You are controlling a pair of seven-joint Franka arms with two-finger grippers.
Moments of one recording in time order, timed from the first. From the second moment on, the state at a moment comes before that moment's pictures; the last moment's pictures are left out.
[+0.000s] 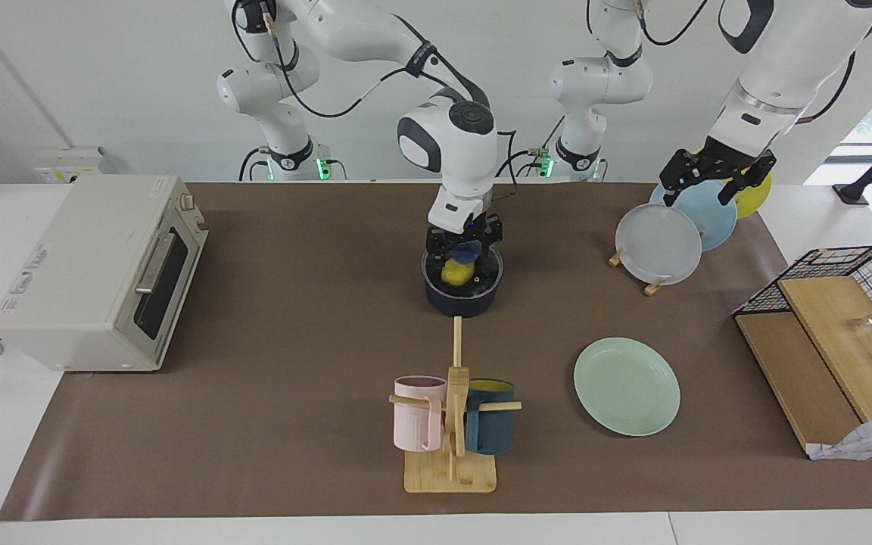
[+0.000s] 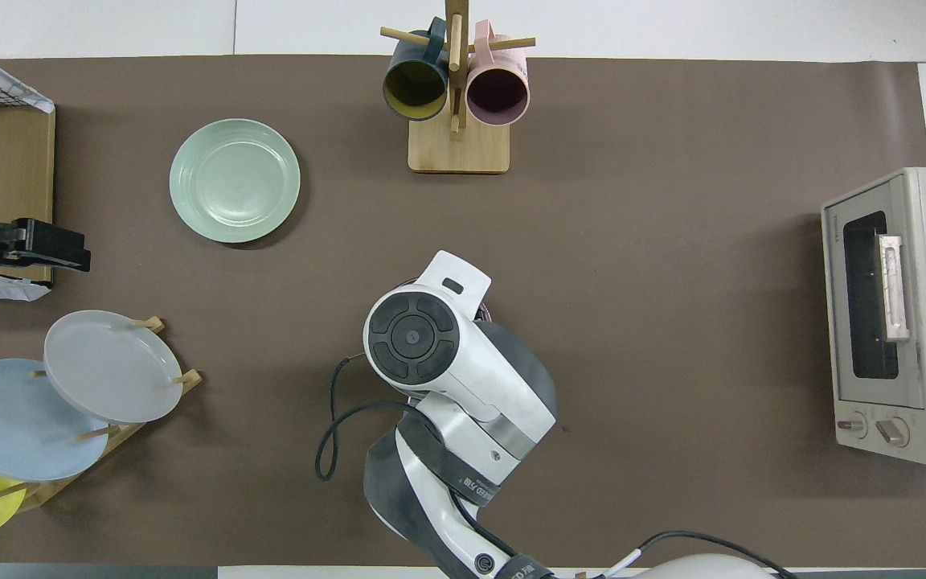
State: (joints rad) left arm -0.09 -0.05 -0.02 -1.62 0.00 1.55 -0.05; right arm 0.65 0.33 0.10 -1.75 -0.06 2.13 0.55
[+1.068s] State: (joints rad) left arm -0.09 -0.05 -0.02 -1.62 0.00 1.55 -0.05; right arm 0.65 0.33 0.10 -1.73 -0.06 2.13 0.55
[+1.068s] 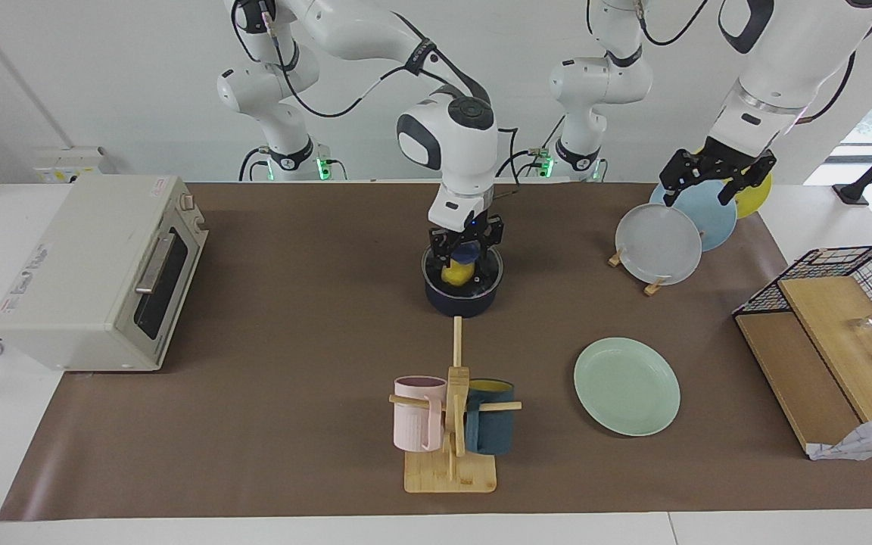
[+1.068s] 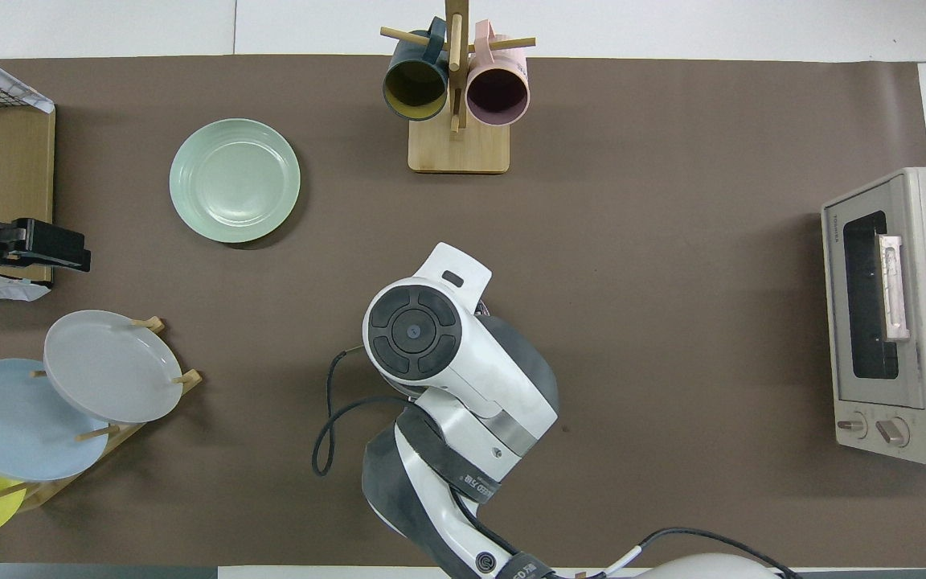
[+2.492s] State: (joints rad) left arm -0.09 -0.05 -0.02 -1.62 0.00 1.55 -0.05; right arm 0.23 0.32 0.08 -1.56 -0.06 1.91 0.08
